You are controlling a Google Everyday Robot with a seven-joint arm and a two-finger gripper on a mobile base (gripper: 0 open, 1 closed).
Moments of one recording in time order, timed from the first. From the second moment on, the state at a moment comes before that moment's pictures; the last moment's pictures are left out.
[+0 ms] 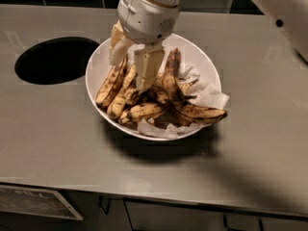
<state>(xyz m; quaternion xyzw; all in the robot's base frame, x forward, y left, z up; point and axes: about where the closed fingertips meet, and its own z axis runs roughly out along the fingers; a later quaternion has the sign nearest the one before) 0.487 0.051 0.965 -0.91 0.39 0.06 0.16</state>
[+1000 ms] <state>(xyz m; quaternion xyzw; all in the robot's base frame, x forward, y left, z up) 0.483 0.056 0.958 -0.91 0.37 0.08 0.16</state>
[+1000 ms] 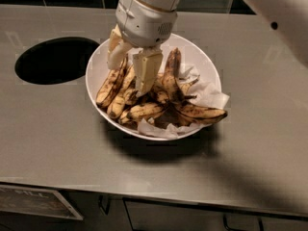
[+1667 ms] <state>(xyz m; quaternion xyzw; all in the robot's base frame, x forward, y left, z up) 0.479 0.061 0.953 -0.91 0.37 0.09 0.16</state>
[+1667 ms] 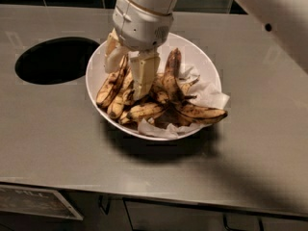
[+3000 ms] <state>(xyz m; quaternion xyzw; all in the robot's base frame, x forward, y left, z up) 0.487 0.050 0.942 -0.89 0.41 0.11 0.13</state>
